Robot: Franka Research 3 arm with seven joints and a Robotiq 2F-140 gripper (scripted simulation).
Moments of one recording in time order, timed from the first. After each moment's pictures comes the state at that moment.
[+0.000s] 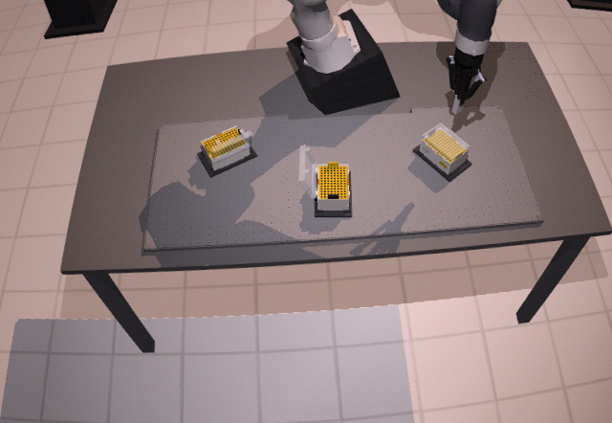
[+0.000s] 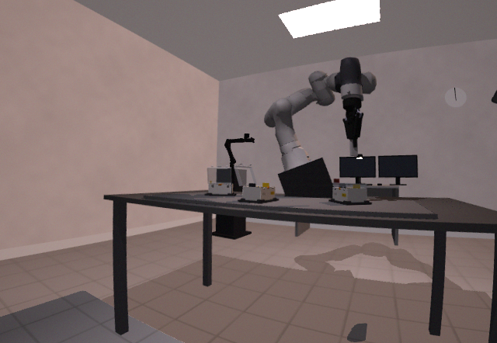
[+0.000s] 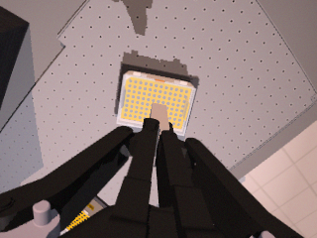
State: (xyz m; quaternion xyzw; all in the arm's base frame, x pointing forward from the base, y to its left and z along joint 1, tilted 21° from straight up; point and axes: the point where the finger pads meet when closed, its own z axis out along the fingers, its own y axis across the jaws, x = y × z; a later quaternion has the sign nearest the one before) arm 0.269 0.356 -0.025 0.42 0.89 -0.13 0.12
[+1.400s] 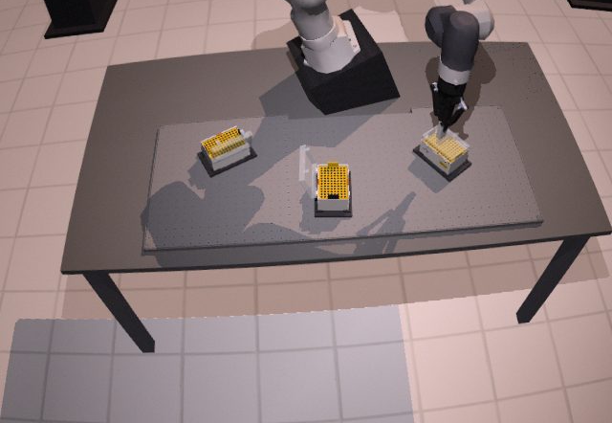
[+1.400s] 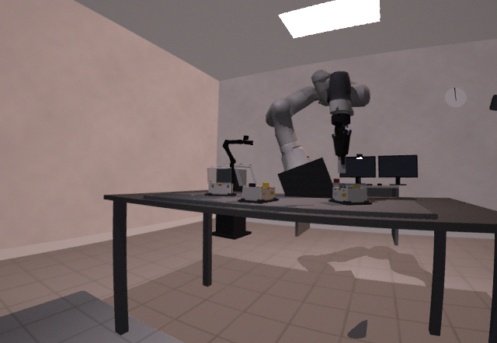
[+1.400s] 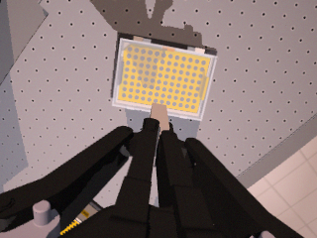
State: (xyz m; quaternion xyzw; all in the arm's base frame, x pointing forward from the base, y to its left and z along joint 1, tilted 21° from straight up) arm 0.310 0.293 -0.072 0.43 0.89 -0.13 0.13
